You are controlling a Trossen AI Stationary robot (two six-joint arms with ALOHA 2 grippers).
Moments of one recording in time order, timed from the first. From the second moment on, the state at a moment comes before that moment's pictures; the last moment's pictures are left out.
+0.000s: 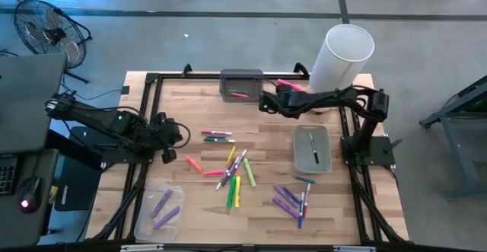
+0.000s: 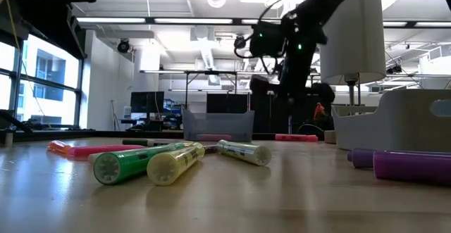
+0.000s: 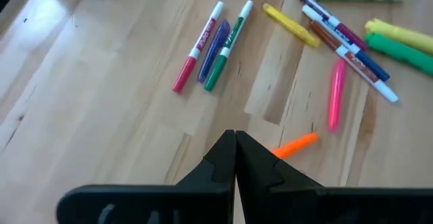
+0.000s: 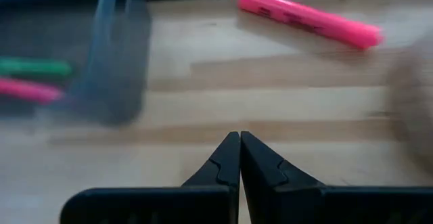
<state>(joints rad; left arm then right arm) -0.32 0.74 0.74 -1.00 -0.40 -0.58 -0.33 1.79 1.09 -0.48 0.60 1.20</state>
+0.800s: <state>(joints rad) -0.32 0.73 0.74 -1.00 -0.38 -0.67 -0.59 1.85 1.00 -0.17 0.66 1.10</state>
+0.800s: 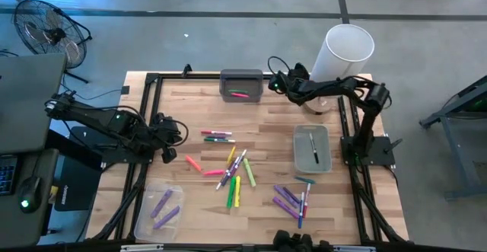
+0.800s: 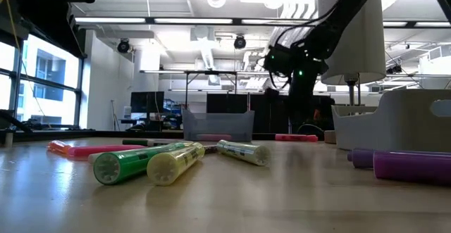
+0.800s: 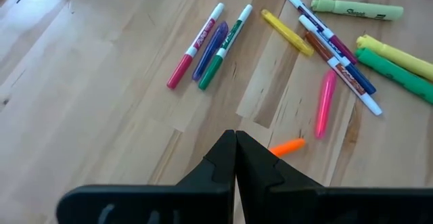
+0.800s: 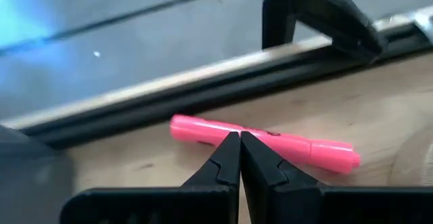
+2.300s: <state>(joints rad) -0.32 0.73 0.74 -1.03 -0.35 -0.65 -0.41 1.80 1.00 -0.34 0.20 0.99</state>
